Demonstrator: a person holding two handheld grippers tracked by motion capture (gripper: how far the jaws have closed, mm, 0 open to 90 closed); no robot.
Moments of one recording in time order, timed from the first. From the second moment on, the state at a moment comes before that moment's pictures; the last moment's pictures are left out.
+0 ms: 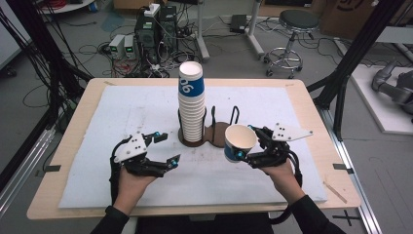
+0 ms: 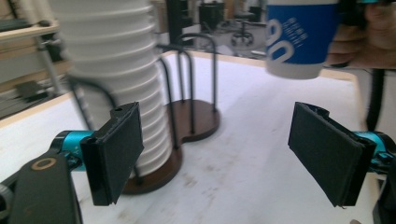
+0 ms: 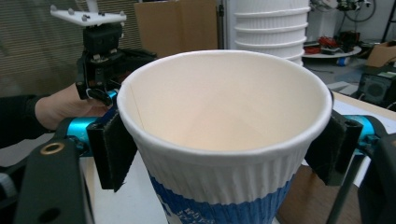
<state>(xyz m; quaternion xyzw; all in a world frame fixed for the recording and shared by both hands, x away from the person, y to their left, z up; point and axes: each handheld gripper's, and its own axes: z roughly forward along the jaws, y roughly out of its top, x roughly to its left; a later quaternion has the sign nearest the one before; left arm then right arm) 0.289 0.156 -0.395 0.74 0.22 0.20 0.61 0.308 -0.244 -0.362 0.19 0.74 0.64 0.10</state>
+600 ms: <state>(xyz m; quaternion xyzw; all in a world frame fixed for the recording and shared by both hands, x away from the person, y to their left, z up) 0.287 0.169 -0.397 0.72 0.25 0.21 0.62 0.308 -0.248 -0.361 0.19 0.74 0.64 0.10</state>
